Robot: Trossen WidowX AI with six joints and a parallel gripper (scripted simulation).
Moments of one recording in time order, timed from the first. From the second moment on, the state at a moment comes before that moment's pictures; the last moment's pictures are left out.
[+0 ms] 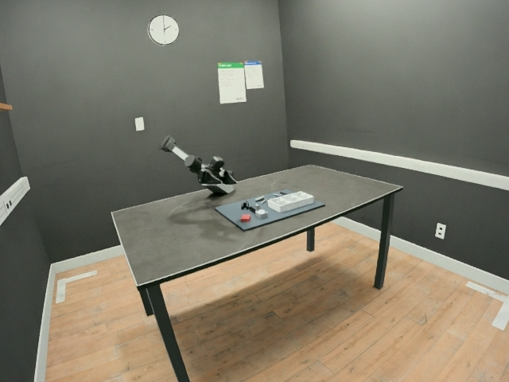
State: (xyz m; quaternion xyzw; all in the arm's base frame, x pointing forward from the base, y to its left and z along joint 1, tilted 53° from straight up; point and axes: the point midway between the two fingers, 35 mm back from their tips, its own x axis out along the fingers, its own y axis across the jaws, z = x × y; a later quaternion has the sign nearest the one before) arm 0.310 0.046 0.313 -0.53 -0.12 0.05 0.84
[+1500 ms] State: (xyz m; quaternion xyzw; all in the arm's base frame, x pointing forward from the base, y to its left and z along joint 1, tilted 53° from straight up) arm 0.301 0.052 0.175 -0.24 0.17 -0.24 0.93
